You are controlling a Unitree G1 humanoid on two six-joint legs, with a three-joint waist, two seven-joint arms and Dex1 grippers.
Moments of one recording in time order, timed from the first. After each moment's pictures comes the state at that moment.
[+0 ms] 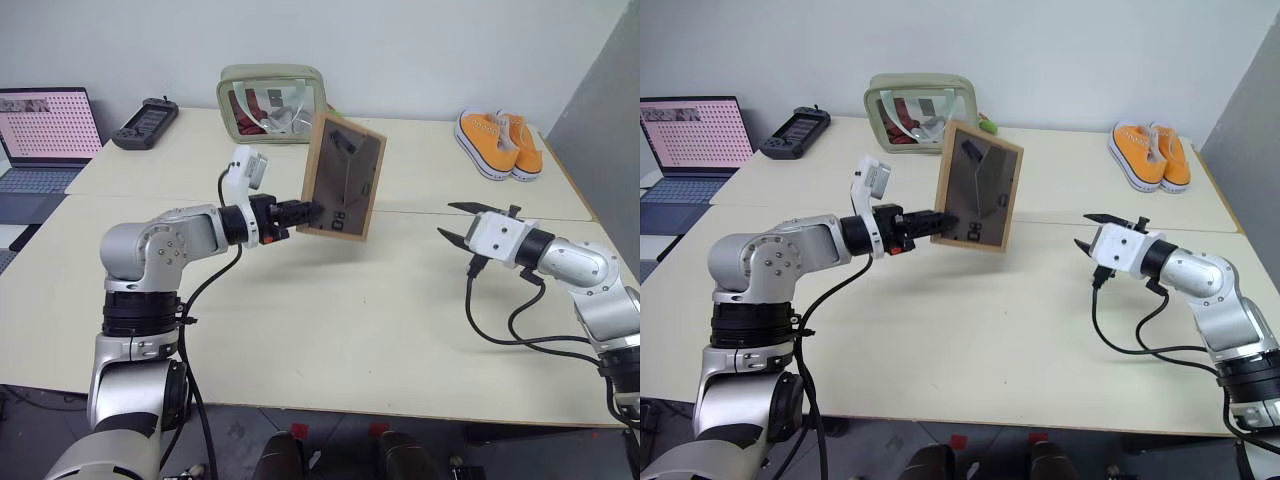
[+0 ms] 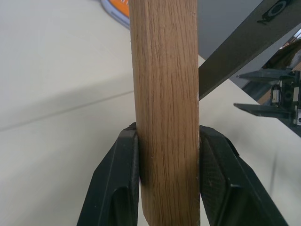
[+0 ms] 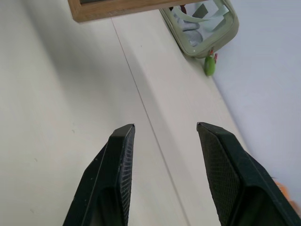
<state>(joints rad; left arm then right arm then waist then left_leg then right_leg) -0.82 0.52 0.16 0.08 -0.75 1.19 -0.64 -0.51 -0.83 0.11 0.10 -0.14 -0.32 0.64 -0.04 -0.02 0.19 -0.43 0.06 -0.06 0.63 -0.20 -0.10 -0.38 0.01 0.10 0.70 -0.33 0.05</state>
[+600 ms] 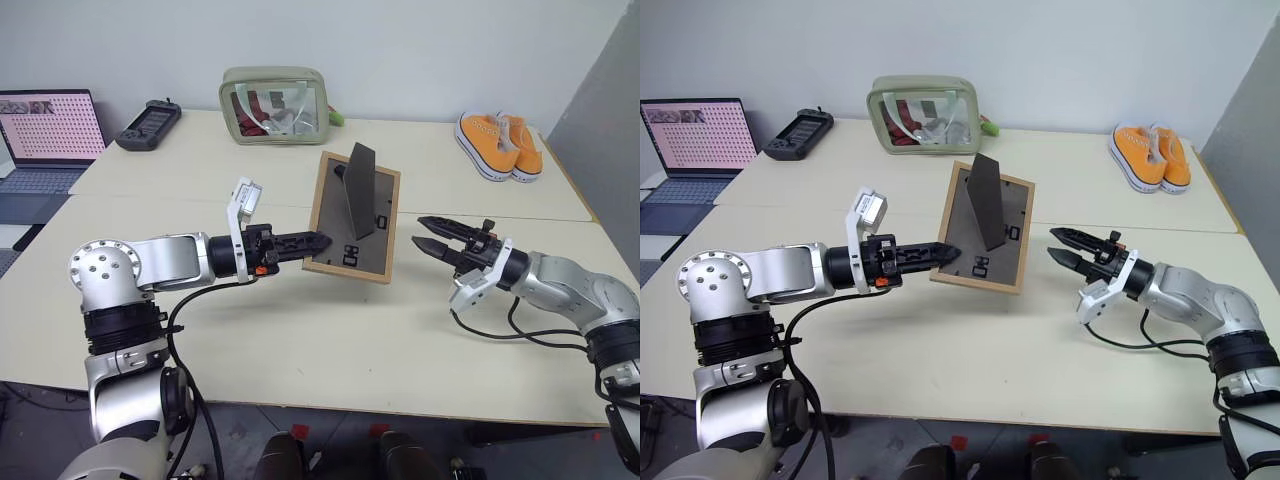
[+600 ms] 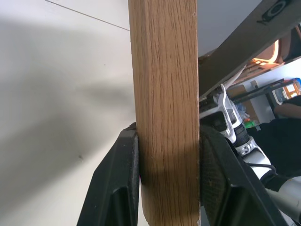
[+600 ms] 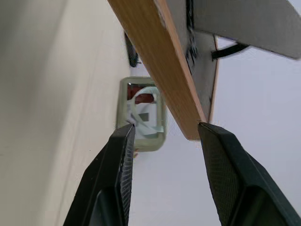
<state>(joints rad) -0.75 0.50 0.38 0.13 -1.59 1.59 0.00 -0.65 -0.79 0.18 0.50 -0.83 -1.07 -0.10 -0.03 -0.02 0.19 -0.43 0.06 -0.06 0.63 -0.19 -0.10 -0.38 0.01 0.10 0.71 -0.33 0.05</state>
